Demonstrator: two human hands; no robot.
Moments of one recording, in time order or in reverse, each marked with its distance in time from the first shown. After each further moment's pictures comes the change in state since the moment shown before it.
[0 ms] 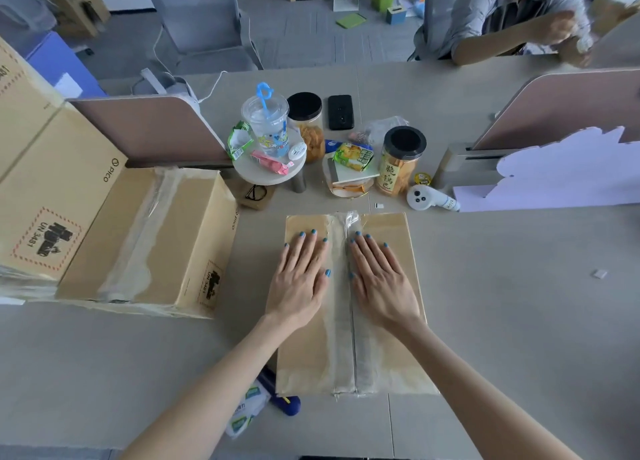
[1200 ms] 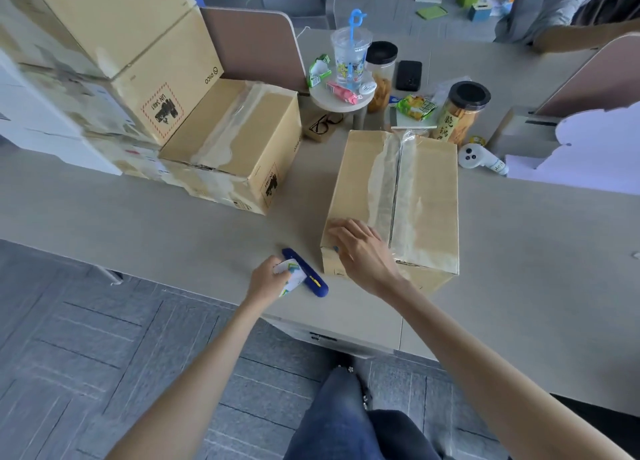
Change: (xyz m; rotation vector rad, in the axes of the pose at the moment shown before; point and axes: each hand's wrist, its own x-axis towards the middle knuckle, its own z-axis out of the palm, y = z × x) left_hand -0.231 -0.022 0.008 -0.721 -0.099 -0.878; right_hand -0.102 -0.124 -0.017 0.292 -0.069 -0.324
